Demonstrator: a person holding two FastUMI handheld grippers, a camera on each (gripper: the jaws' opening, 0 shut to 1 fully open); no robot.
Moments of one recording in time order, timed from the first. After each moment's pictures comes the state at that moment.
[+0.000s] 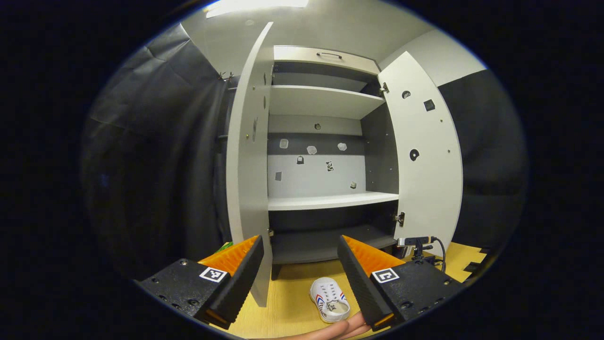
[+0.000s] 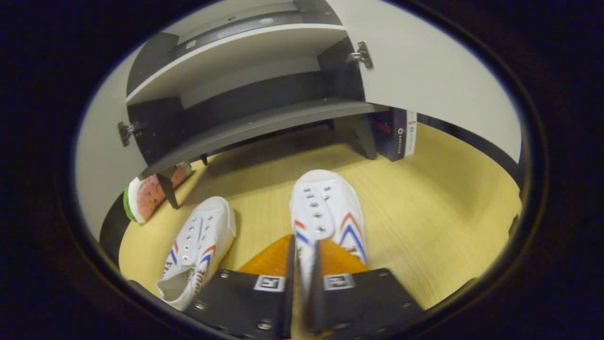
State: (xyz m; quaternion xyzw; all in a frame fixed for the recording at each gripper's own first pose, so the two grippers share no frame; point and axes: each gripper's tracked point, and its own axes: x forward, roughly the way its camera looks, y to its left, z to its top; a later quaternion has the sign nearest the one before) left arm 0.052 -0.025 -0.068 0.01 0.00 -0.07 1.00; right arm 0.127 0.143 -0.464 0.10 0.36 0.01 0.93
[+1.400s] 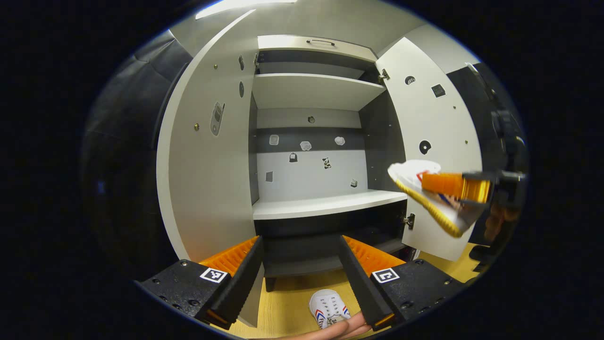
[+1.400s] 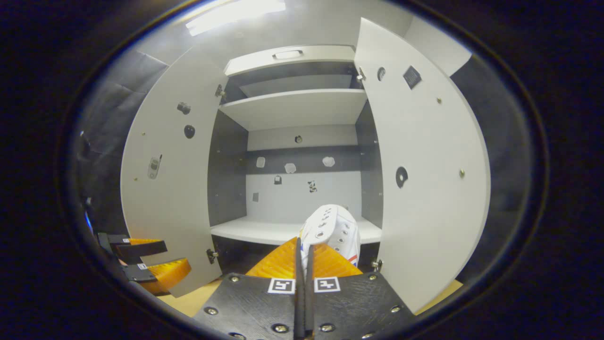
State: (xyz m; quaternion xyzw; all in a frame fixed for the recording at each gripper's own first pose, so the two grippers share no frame) left arm 0.119 -0.046 -0.068 0.02 0.01 -0.08 1.00; right arm 0.172 0.158 -0.050 0.01 0.01 0.16 0.99
